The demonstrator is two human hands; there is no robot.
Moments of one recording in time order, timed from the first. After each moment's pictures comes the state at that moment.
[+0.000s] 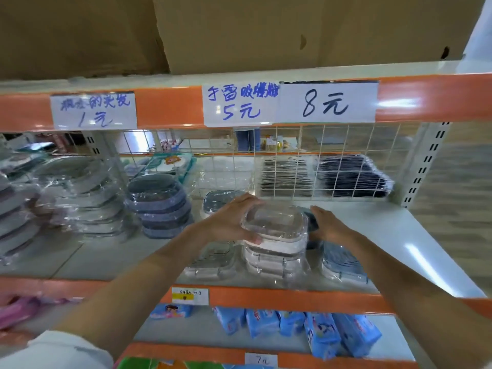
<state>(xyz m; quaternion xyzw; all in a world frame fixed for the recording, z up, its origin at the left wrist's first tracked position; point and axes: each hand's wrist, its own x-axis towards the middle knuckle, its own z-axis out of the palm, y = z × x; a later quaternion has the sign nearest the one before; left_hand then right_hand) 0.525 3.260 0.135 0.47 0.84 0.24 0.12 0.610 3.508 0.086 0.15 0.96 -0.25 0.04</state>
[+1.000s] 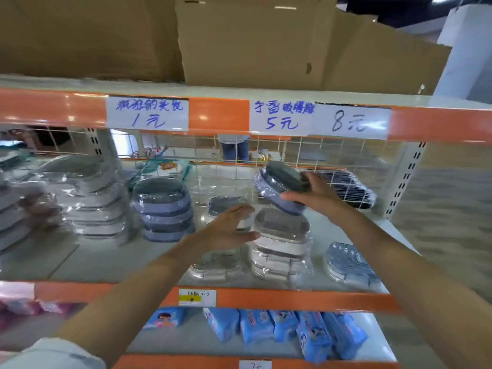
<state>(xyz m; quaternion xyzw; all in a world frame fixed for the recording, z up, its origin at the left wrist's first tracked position) 0.534 3.224 0.131 0.48 0.84 0.25 0.02 0.599 3.462 0.176 0.14 0.90 -0.39 -0.14</state>
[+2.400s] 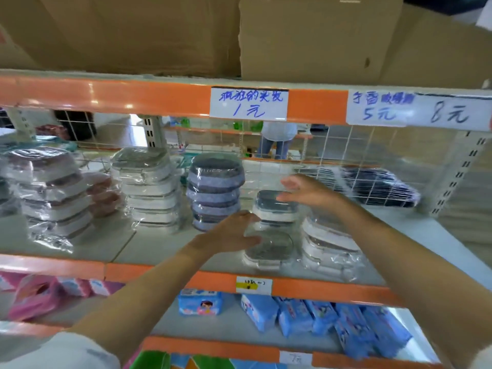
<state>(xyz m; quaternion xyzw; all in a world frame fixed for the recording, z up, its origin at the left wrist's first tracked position) 0.508 3.122 0.112 0.42 0.88 0.21 0.05 0.549 3.332 0.178 0.06 0.95 -0.31 -0.03</state>
